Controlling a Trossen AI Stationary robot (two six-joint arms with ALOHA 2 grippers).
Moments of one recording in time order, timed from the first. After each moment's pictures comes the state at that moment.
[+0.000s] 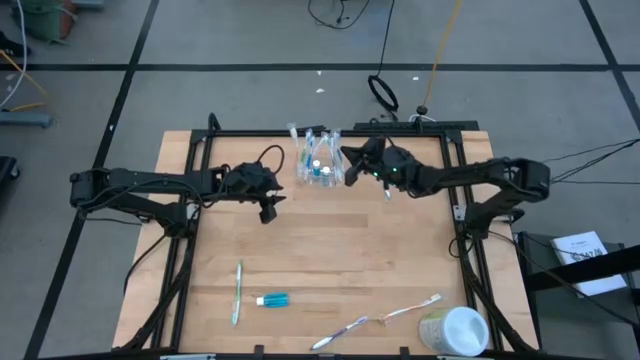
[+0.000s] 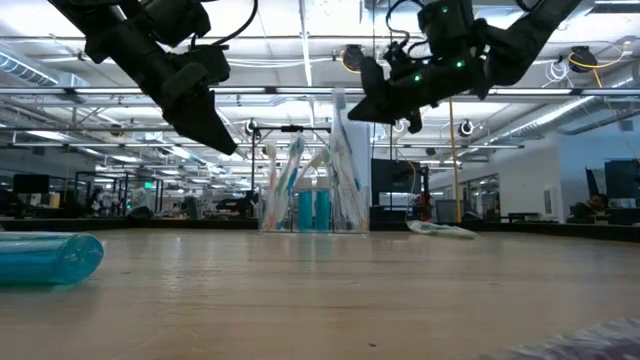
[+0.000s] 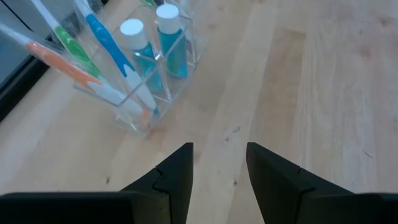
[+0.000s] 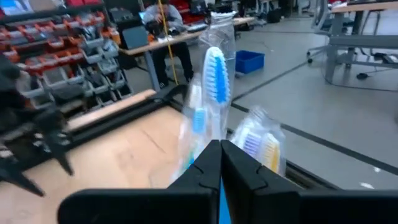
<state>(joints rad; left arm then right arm) 0.21 1.17 0.64 -0.17 -0.07 -0.06 -0.32 1.50 0.71 0.67 0.29 0.21</state>
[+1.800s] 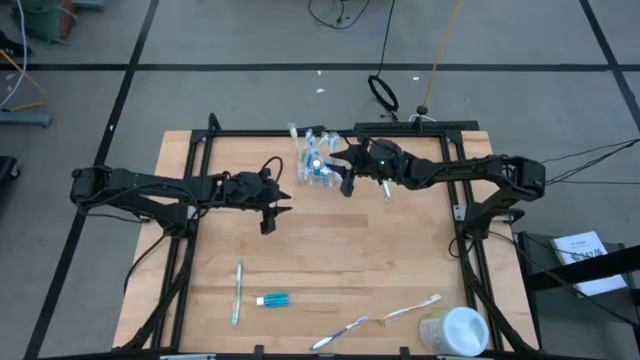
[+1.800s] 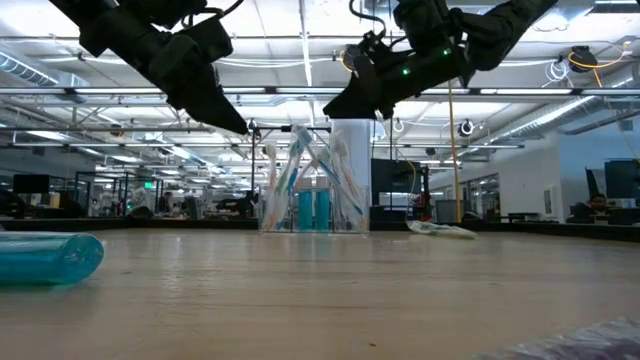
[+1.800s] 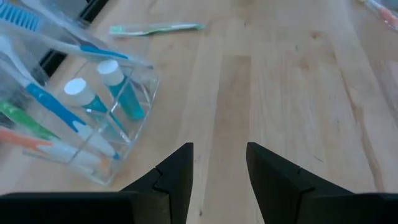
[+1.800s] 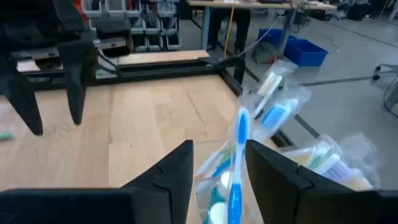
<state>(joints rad) 0.10 1.17 0.64 -0.06 -0.05 0.04 -0.32 1.54 0.87 0.42 0.02 -0.07</state>
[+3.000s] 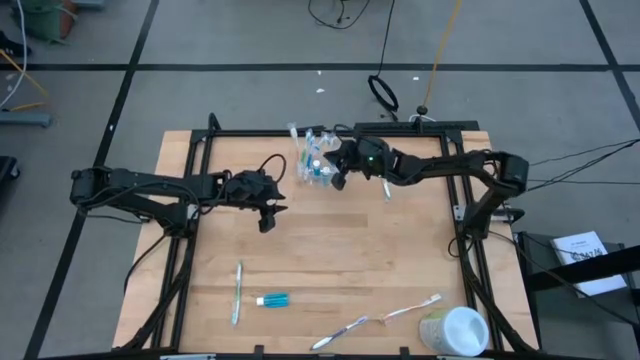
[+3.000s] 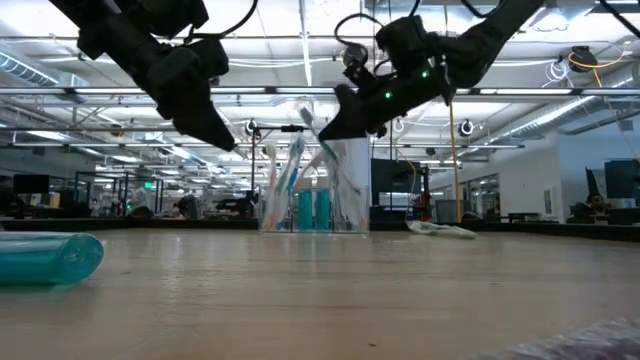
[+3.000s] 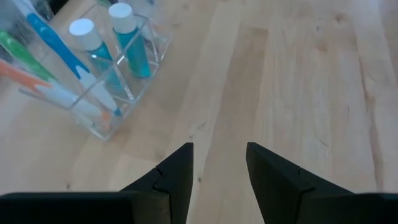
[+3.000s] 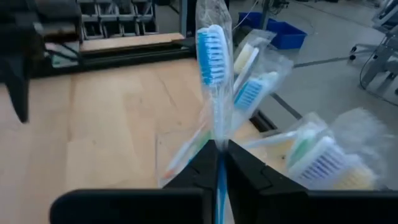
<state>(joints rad) 0.13 1.17 0.64 -0.17 -0.04 -0.09 -0.36 1.67 0.93 0.45 0.08 -0.04</state>
